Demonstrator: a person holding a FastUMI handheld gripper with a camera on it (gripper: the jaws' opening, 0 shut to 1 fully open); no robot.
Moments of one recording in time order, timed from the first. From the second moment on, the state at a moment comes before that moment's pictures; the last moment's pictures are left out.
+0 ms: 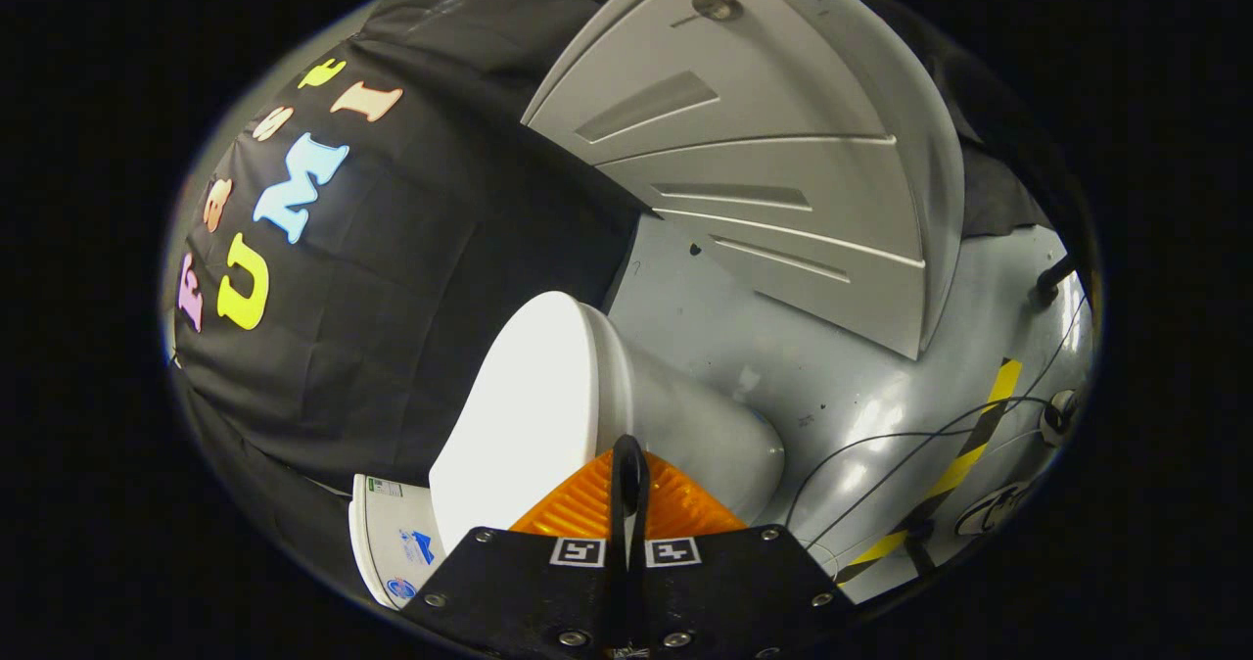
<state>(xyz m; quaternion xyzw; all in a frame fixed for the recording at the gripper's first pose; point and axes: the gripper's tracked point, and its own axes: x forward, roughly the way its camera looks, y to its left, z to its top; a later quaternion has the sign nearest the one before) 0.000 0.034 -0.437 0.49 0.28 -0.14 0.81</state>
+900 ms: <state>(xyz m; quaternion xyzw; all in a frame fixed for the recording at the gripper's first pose) 0.001 0.063 -0.274 0.38 0.17 -0.08 0.90</state>
